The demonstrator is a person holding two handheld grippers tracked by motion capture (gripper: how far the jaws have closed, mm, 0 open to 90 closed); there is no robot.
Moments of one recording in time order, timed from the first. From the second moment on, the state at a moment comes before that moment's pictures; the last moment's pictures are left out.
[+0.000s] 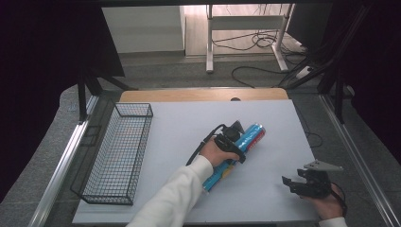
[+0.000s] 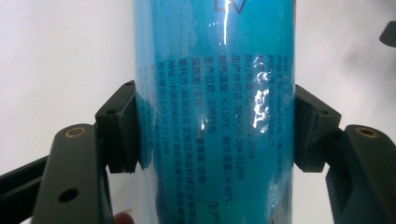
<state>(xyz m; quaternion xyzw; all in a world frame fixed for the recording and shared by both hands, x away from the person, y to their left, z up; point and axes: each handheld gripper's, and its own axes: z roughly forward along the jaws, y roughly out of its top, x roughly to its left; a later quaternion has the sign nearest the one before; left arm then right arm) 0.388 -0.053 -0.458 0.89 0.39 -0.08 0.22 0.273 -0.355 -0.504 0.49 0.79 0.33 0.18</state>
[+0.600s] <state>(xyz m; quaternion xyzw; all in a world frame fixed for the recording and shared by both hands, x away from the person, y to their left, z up) 0.389 0.016 -0.415 0.88 0.42 -0.06 0.24 0.273 -0.352 -0.502 0.49 0.78 0.34 0.18</state>
